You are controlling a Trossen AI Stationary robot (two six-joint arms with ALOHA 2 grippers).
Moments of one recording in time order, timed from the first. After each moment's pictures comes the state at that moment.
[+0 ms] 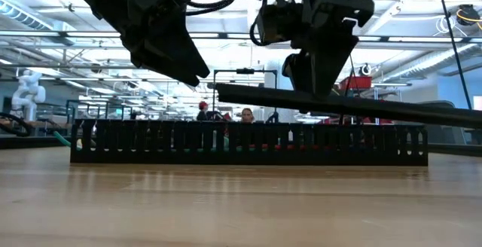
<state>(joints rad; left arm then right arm) -0.37 1.51 0.84 -0.12 -0.56 -0.56 0.09 1.84 1.40 -0.91 -0.16 0.09</state>
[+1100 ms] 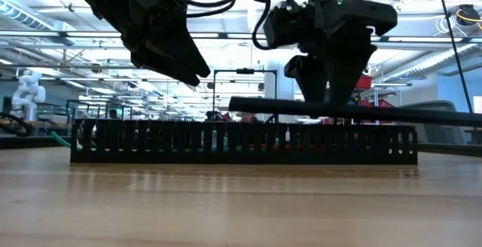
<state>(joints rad) -0.37 1.51 0.84 -0.12 -0.56 -0.57 0.13 1.86 1.40 -0.97 -0.10 0.01</state>
